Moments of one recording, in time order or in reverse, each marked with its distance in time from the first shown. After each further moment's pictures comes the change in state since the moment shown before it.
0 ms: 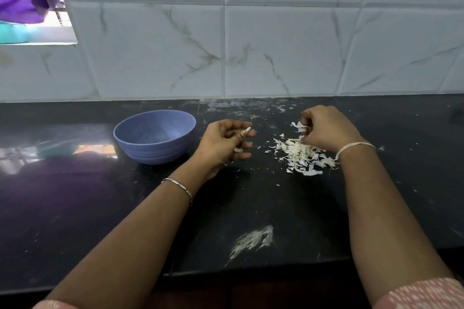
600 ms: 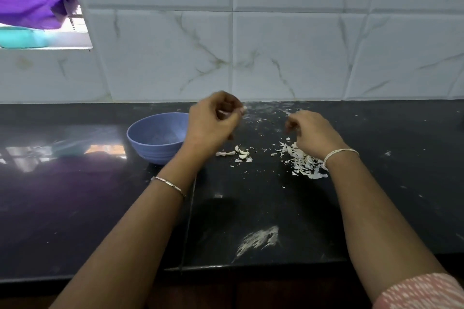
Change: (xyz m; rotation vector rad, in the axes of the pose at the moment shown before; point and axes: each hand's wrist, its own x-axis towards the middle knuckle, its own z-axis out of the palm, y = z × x) left_hand -0.013 0.046 -0.021 0.436 0.277 0.392; right_hand 0.010 -0.018 0.023 0.047 0.080 -0.159
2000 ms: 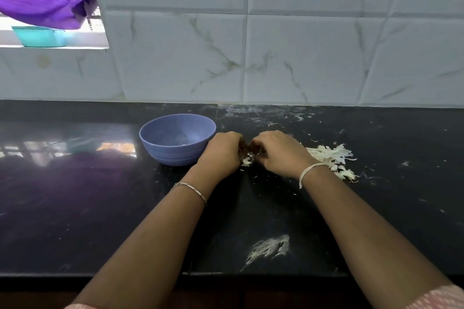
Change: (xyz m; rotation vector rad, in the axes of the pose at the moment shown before) left_hand -0.005 -0.034 0.009 0.750 -0.405 -0.092; right_hand -0.002 -0.069 0.032 -0.020 -0.143 -0.307
